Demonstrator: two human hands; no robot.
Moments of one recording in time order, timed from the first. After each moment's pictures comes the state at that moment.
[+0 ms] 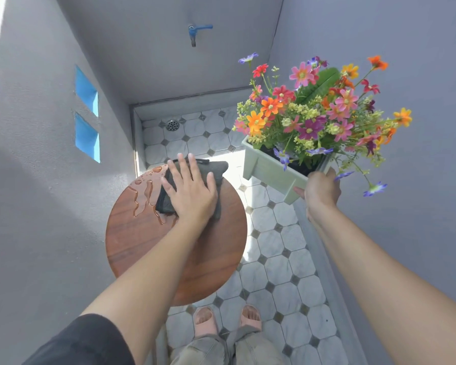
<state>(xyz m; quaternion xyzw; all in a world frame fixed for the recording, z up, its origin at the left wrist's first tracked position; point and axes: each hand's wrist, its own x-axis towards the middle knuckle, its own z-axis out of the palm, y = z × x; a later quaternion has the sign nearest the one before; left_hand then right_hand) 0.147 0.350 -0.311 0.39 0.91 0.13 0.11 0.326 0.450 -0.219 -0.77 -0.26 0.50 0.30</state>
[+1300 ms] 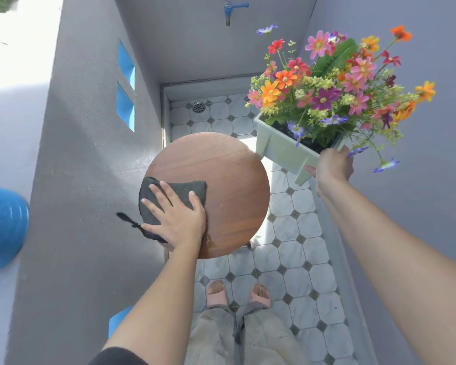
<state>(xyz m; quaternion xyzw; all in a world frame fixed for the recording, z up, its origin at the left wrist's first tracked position) 0.156 0.192 -0.321 0.13 0.98 0.08 0.15 0.305 0.393 -0.213 -0.76 -0.26 0.50 0.32</state>
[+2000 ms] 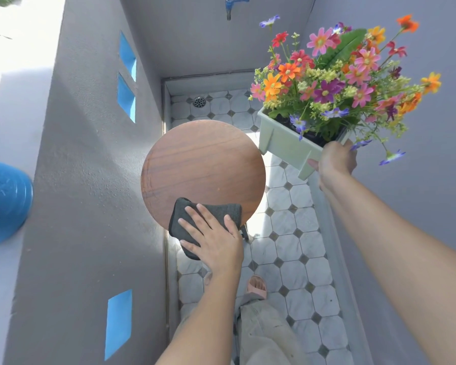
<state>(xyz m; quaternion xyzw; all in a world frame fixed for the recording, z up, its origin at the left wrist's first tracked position) 0.266 0.176 -0.312 0.18 0.96 0.12 0.20 0.318 0.389 -0.206 -0.76 -0.27 0.49 0.32</state>
